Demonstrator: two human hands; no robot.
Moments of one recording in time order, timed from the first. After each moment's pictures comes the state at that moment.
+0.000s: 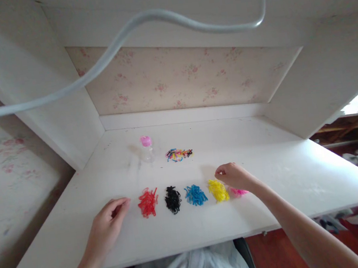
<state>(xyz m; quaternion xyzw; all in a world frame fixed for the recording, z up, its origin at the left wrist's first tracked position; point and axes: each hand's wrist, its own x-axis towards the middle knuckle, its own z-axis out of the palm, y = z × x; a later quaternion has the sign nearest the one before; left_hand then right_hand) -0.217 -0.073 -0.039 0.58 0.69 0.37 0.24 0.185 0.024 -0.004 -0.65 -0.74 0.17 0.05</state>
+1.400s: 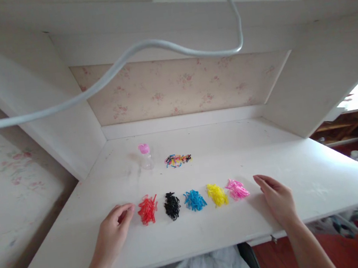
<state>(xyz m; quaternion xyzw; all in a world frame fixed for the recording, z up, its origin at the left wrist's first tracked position) -0.207 -0.068 -0.046 0.62 0.67 0.36 0.20 0.270 -0.043 -0.058 -0.73 -0.39 0.22 0.52</state>
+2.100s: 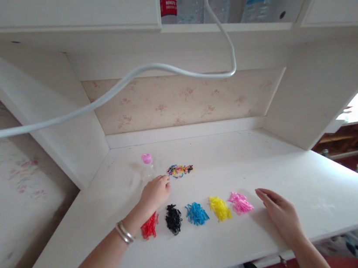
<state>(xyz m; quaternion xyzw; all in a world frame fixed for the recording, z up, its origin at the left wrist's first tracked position) -0.104 0.037 0.004 0.79 0.60 0.13 0.07 0.275 -0.044 -0.061 -0.74 -0.41 0.23 0.47</state>
